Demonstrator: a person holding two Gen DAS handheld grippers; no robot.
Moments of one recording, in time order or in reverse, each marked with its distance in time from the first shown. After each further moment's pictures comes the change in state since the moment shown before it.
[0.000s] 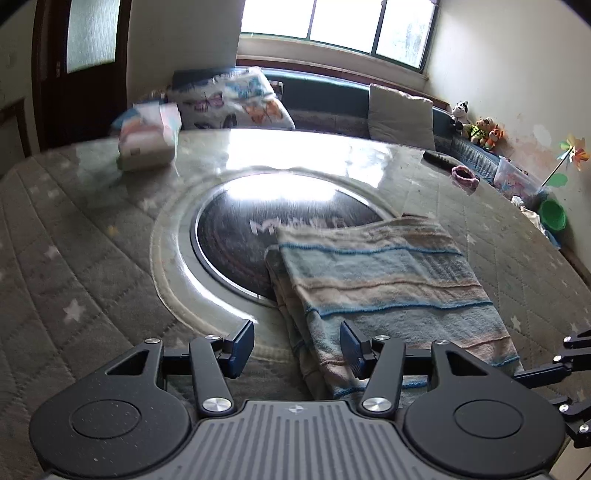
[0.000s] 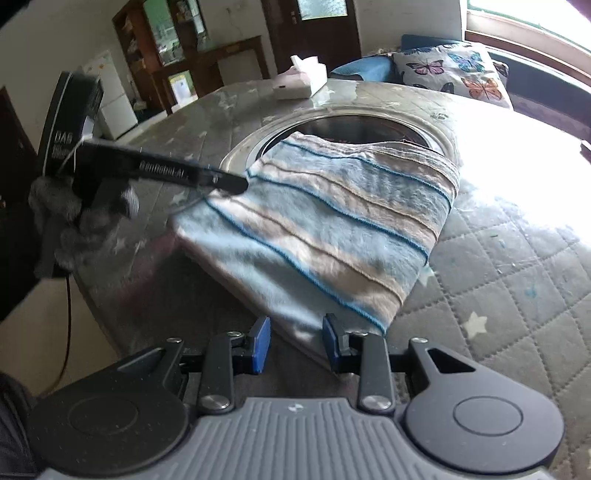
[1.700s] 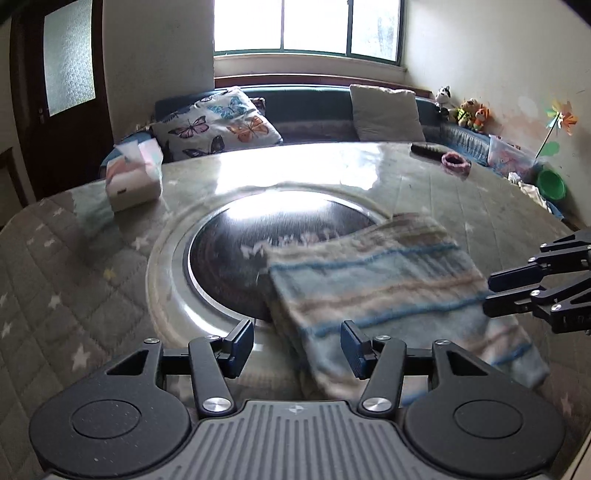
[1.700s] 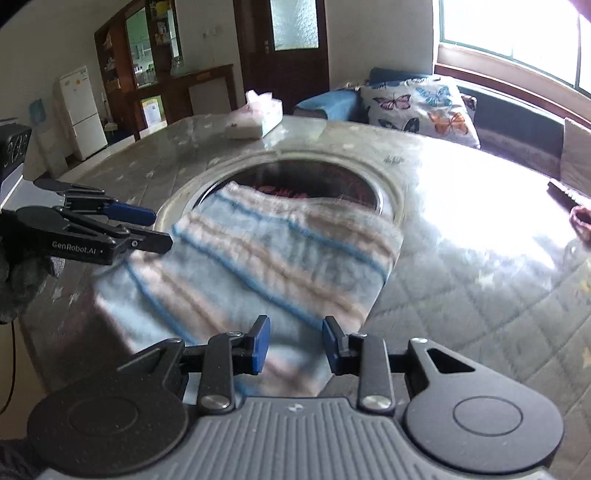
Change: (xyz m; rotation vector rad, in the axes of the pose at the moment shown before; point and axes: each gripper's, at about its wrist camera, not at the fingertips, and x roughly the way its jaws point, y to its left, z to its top) left arm 0.022 -0.010 0.012 0.116 -0.016 0.016; right arm 0.021 -0.046 0.042 0.007 -0.127 -0.122
